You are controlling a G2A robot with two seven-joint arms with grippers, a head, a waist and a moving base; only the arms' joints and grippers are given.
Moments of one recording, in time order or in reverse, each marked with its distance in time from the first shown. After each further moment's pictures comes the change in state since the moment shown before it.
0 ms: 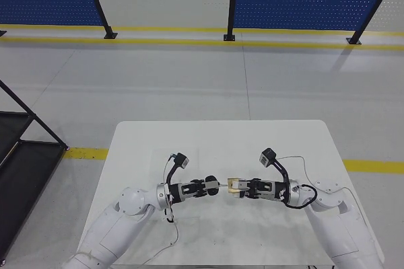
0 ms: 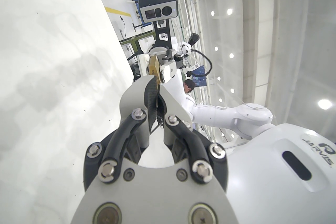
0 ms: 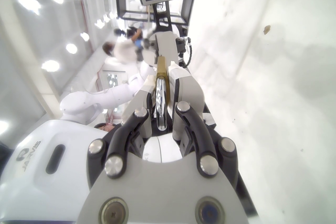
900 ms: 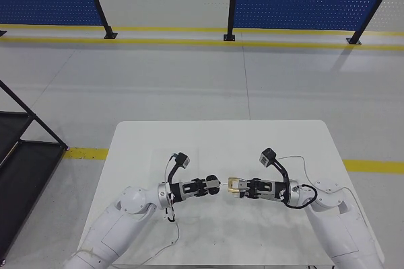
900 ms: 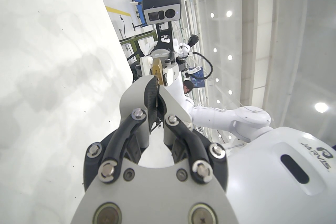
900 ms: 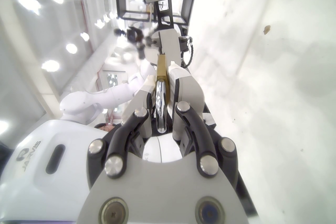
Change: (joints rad) left arm -0.022 -0.002 0.021 0.023 -0.020 0.008 -0.002; right arm 0.000 0.000 0.000 0.000 0.000 0.000 0.000
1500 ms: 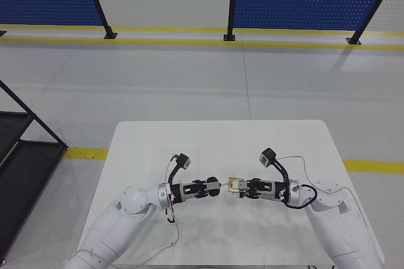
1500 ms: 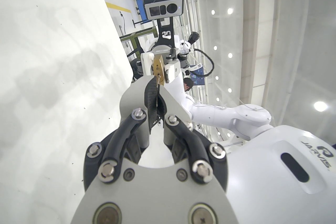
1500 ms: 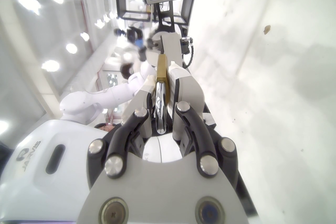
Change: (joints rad) left arm 0.001 0.003 0.002 -0.002 0.000 0.006 -0.019; right arm 0.000 0.000 0.000 0.000 0.000 0.000 0.000
